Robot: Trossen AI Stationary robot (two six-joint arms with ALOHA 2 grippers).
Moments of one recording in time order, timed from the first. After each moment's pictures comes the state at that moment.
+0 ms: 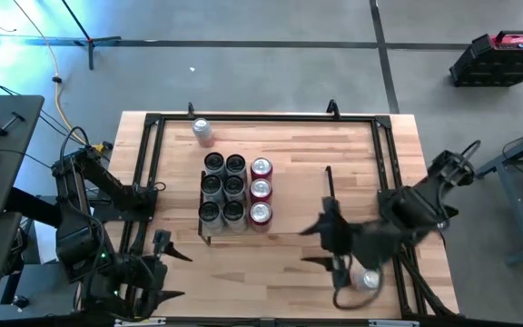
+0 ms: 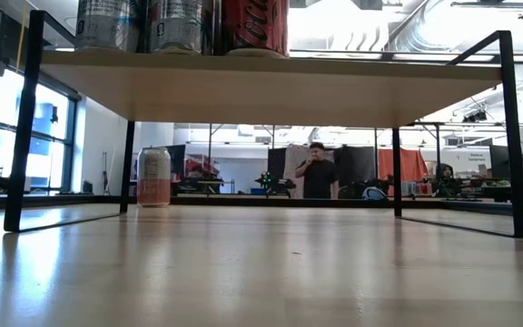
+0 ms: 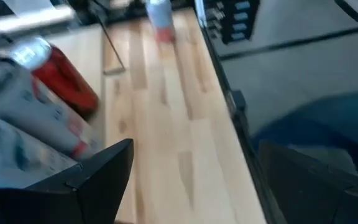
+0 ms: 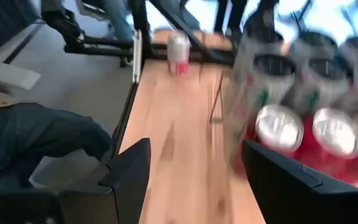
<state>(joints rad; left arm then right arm) -1.09 1.49 1.63 -1.08 -0.75 -0.61 0.66 1.58 1.88 -0.96 0.47 0.34</state>
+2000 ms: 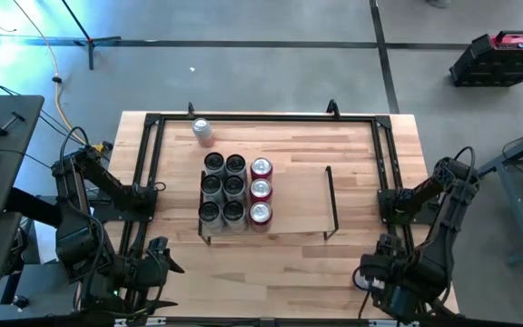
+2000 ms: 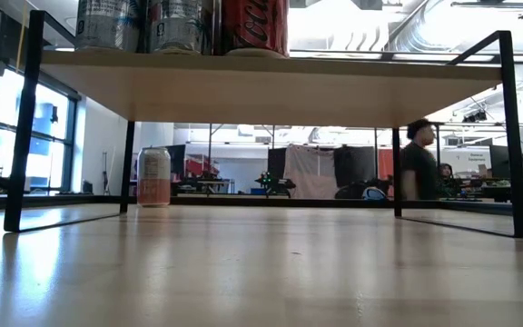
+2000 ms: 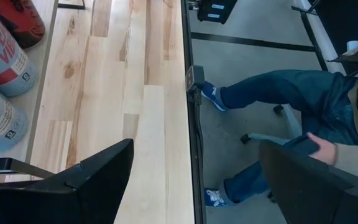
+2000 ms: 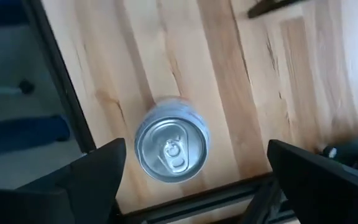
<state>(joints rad) -1.09 1.49 1.63 -1.08 -0.55 -0.93 1.06 1.60 1.48 -1.43 0.17 1.30</state>
